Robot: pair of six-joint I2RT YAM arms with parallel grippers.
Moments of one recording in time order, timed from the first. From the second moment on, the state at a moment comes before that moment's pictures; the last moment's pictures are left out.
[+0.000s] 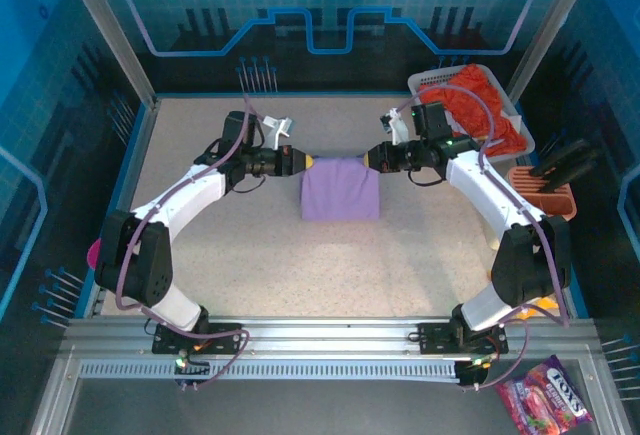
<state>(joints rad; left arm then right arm) -0.28 1.58 1.12 -0.17 0.78 -0.41 0.27 1.56 1.29 -0.58 -0.60 0.22</state>
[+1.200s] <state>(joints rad) -0.61 1.24 0.86 -0.14 0.53 -0.59 0.27 1.22 1.02 -0.70 -0.57 0.20</state>
